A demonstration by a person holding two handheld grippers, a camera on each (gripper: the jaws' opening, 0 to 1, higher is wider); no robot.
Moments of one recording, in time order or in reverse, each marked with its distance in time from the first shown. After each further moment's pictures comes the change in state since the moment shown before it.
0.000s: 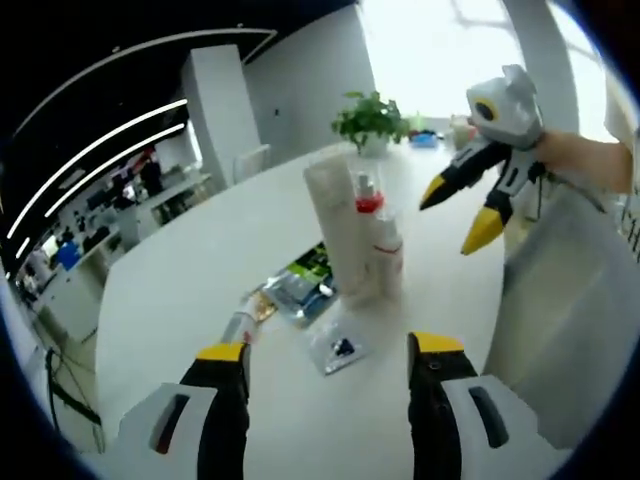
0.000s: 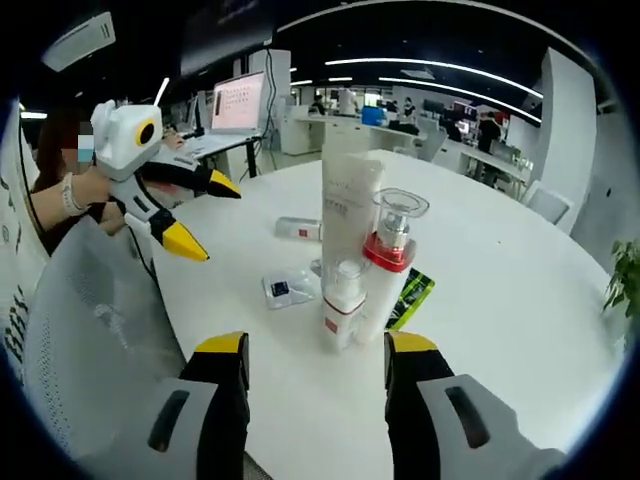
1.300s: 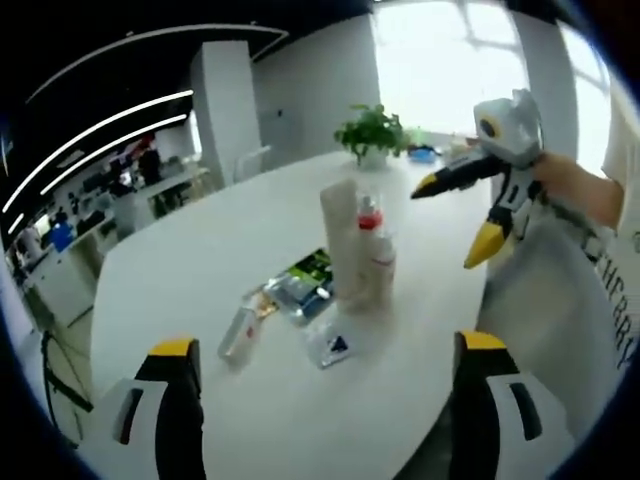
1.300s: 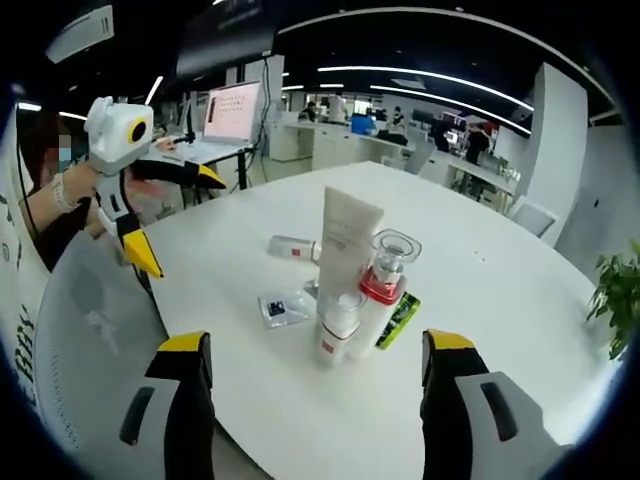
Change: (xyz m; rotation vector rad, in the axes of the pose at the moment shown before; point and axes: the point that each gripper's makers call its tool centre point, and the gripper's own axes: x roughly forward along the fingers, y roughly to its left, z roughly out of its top) left arm -0.027 0.003 0.010 -0.073 -0.016 -0.050; right arm -0.011 0.002 0.027 -0.014 -0.029 -0.068
